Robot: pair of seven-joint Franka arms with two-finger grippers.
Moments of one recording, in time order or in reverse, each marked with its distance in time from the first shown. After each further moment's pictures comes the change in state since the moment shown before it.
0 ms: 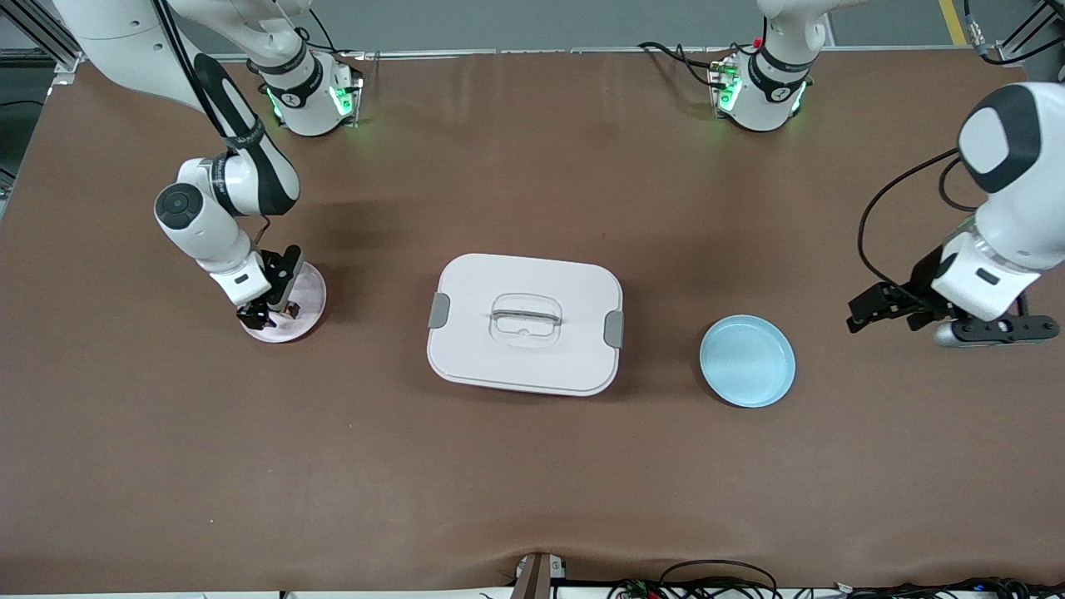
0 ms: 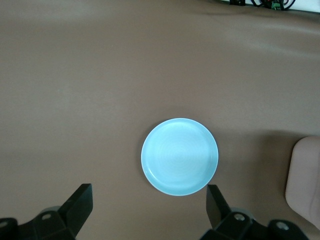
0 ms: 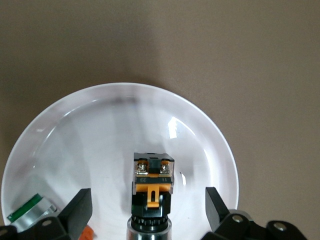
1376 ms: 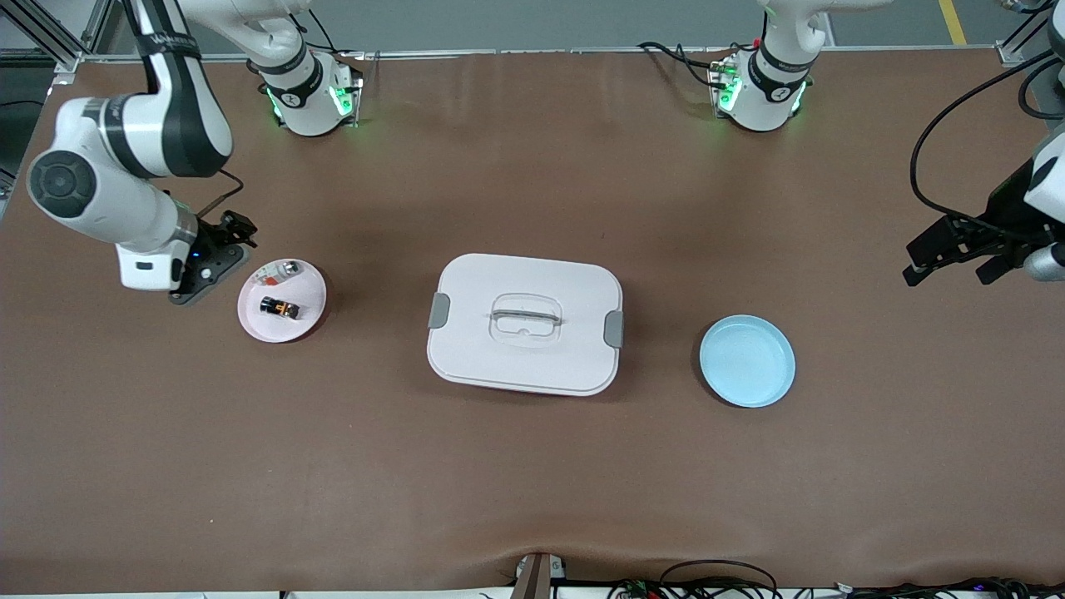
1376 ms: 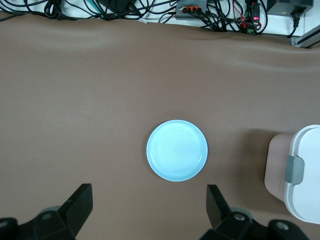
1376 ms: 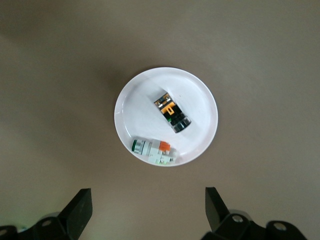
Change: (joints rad) left arm -0.274 -0.106 0.270 0.166 0.000 -0.213 0.001; right arm 0.010 -0.283 0.019 0.379 0.001 -0.968 0.768
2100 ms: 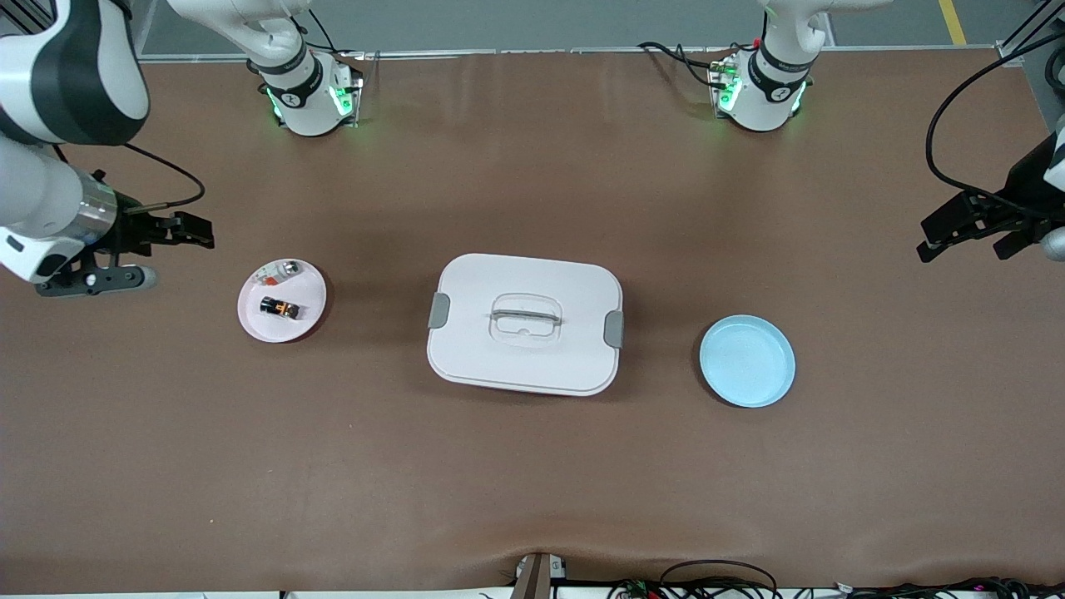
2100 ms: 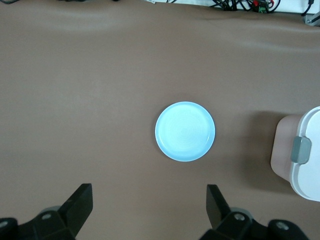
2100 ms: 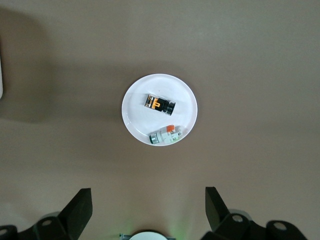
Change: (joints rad) left arm -0.002 -0.002 0.004 0.049 0.029 -0.130 0.000; right arm -0.005 0.096 -0.009 0.422 0.052 -0.368 0.493
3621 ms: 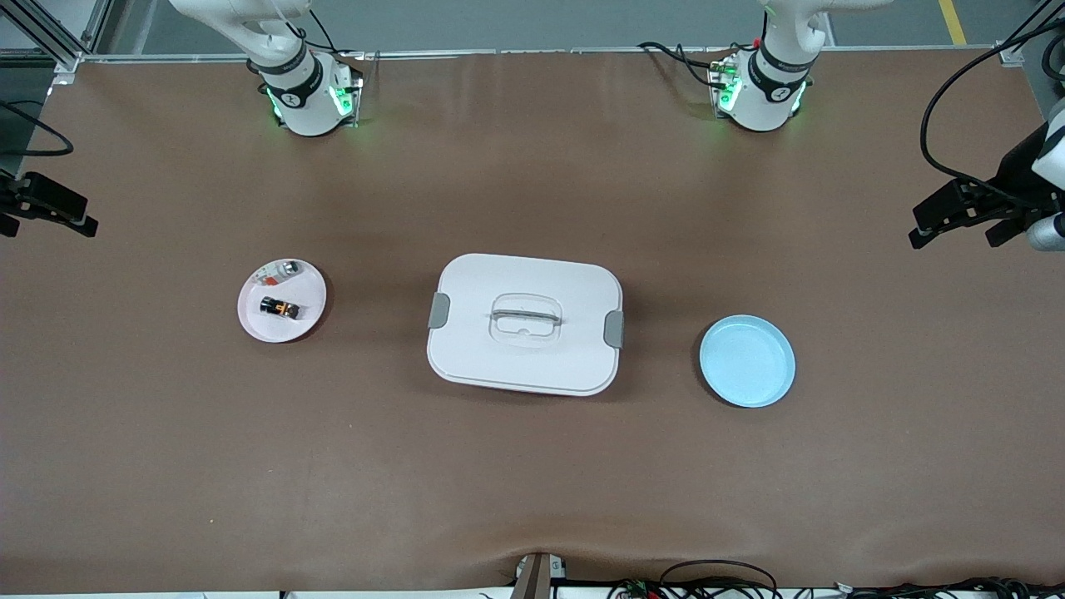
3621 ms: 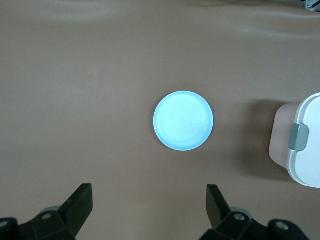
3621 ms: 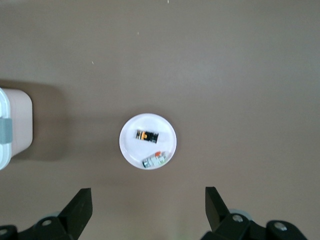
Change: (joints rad) left arm -0.008 -0.007 -0.004 0.010 0.001 -0.048 0.000; right arm -0.080 -0.008 -0.008 0.305 0.016 -0.121 0.012
